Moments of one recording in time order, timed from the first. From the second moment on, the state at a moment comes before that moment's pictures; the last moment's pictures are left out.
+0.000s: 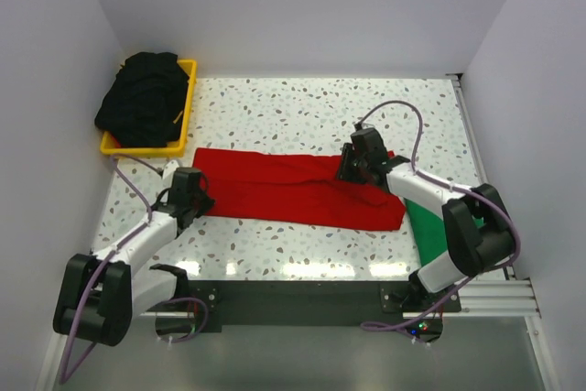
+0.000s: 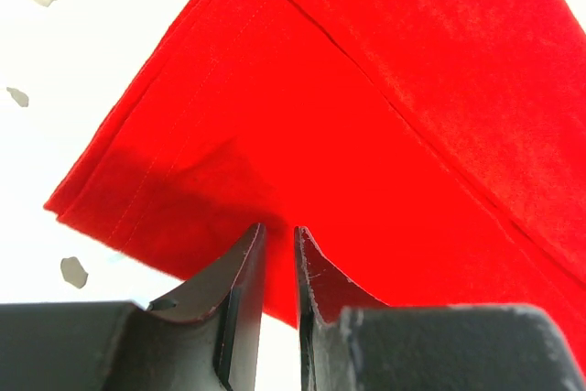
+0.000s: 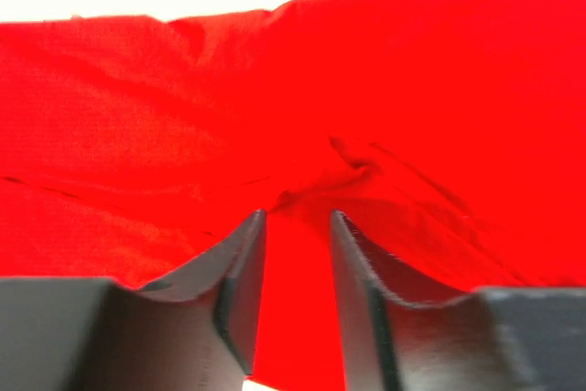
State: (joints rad) left arm -0.20 1.11 0.40 -0.17 -0.22 -0.84; right arm 0.46 1.54 0.87 -0.18 0.06 0.58
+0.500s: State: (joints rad) left arm -0.20 1.06 0.55 -0.23 -0.17 -0.75; right arm 0.46 1.65 0.96 -0.20 0.17 0.57
